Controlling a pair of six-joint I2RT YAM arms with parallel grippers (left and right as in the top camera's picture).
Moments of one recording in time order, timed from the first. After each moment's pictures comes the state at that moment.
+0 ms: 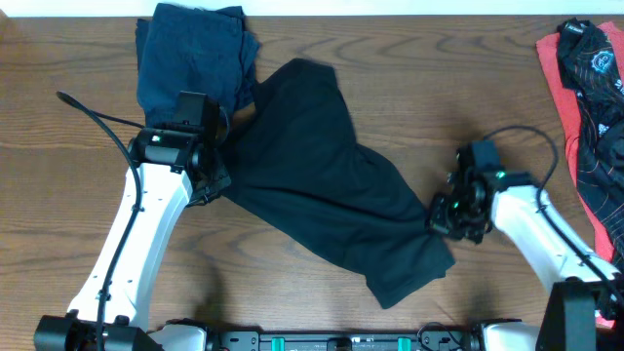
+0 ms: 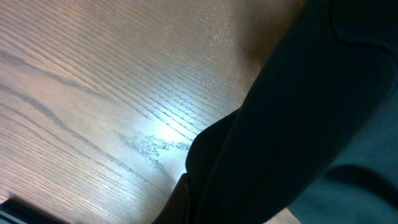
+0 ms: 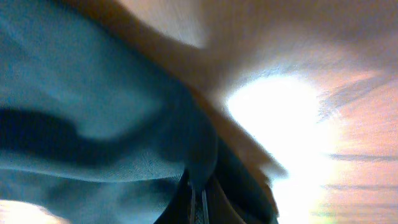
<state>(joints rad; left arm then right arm) -0.14 1.44 1.20 -1.16 -0.20 -0.59 0.09 1.48 0.84 -0.87 -0.24 0.48</state>
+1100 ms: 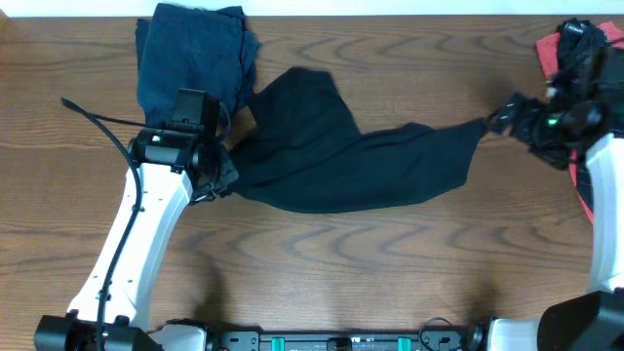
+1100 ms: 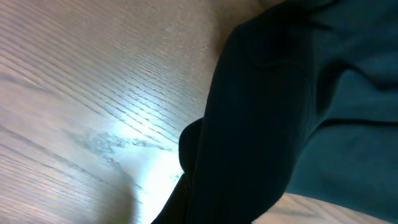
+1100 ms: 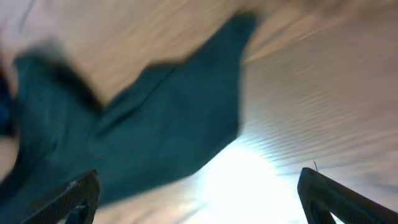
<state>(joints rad) -0.14 1.44 1.20 -1.10 -0.06 -0.64 -0.20 1.55 1.47 -1.13 -0.30 0.26</state>
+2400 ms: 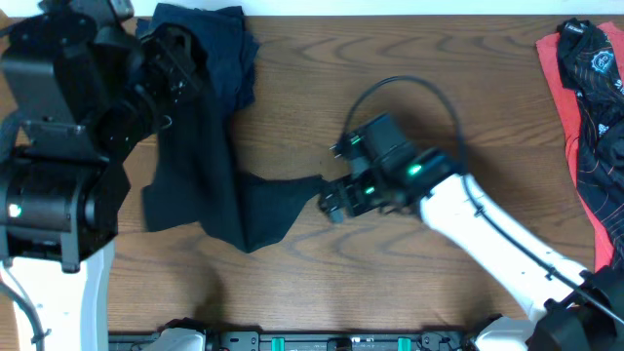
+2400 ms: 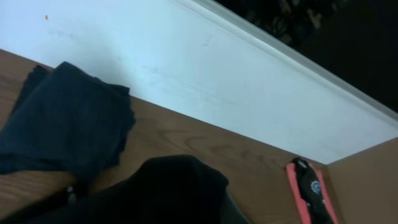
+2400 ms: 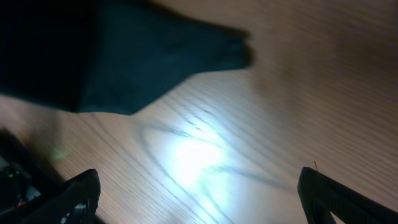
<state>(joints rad) -0.15 1.32 1.94 -1.00 0.08 -0.54 0.66 1.55 1.15 -0.75 -0.25 0.29</state>
